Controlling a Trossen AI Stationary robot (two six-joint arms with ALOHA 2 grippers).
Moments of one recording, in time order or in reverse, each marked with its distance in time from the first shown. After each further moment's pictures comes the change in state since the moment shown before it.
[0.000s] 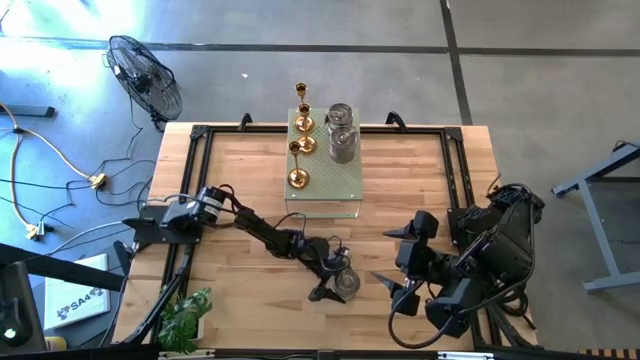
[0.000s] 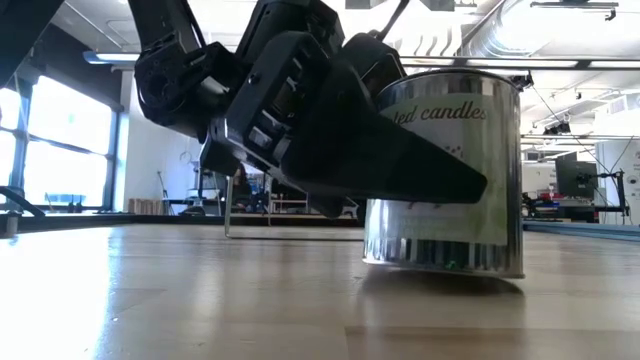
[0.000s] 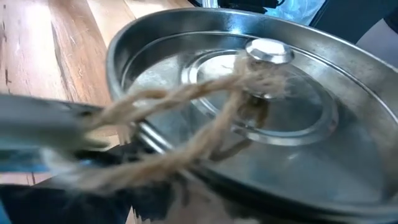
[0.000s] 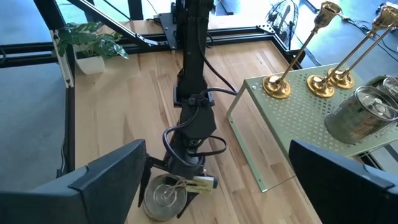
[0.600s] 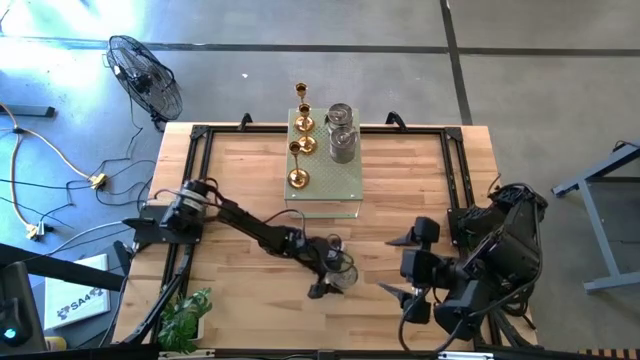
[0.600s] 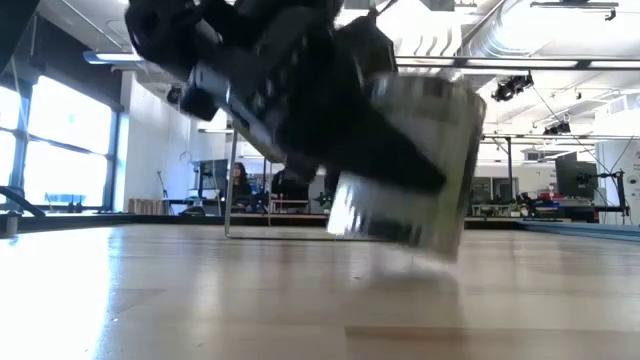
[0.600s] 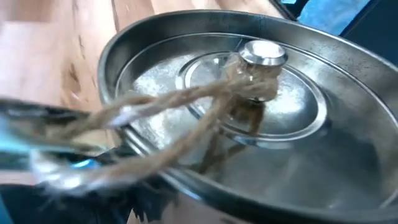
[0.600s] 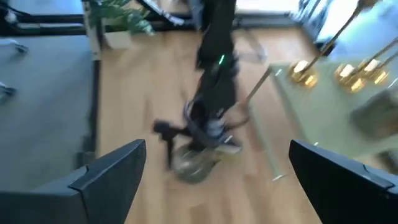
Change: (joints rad) left arm -0.015 -0.155 -0.006 -0.302 -0.183 -0.007; right arm 0.031 -0.011 0.000 0.000 -0.089 -0.081
